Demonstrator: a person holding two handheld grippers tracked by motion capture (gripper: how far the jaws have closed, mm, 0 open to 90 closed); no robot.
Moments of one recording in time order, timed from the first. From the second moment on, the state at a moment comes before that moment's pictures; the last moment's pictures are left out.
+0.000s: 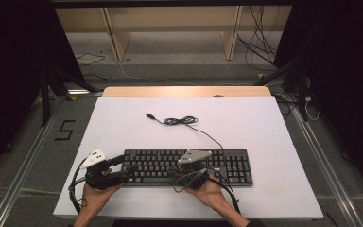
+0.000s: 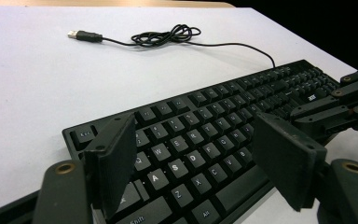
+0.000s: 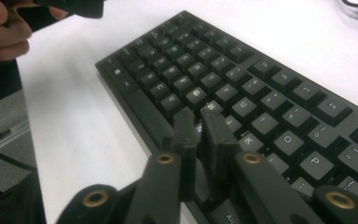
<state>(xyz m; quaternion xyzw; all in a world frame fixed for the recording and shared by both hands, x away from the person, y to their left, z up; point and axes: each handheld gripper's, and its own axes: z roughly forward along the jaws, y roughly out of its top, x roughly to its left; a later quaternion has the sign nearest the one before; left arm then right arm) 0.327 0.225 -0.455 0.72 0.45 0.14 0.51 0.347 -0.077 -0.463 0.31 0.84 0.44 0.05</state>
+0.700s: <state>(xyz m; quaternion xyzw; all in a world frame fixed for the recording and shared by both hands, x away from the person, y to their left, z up) 0.327 0.225 -0.455 0.72 0.45 0.14 0.52 0.345 -0.068 -0.480 0.30 0.86 0.40 0.06</state>
